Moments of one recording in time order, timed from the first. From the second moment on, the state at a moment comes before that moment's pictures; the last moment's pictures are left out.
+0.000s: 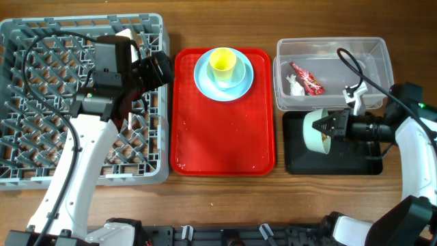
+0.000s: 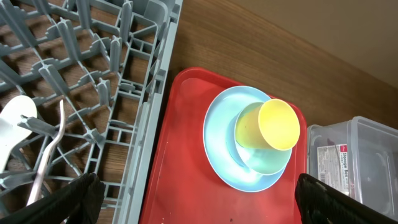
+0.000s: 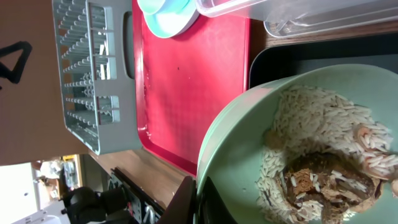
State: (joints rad) left arm -0.14 1.39 1.21 -0.60 0.11 -0.49; right arm -0.39 1.44 1.02 -1.17 -0.88 -0.28
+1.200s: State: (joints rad) left arm -0.14 1.39 1.21 -0.60 0.11 -0.49; right arm -0.53 1.44 0.89 -1.14 -1.17 -0.37
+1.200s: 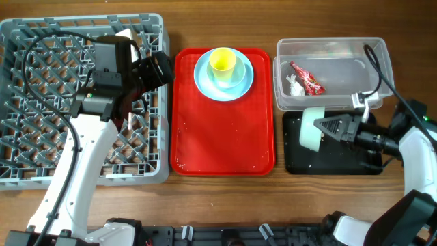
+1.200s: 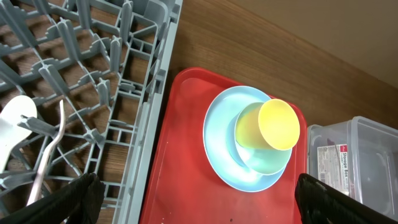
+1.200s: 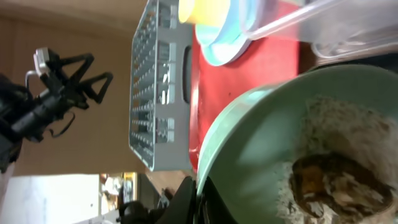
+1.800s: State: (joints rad) left arm -0.14 1.39 1.21 -0.60 0.11 -0.49; right arm -0.65 1.44 0.88 -1.17 -1.17 -0.42
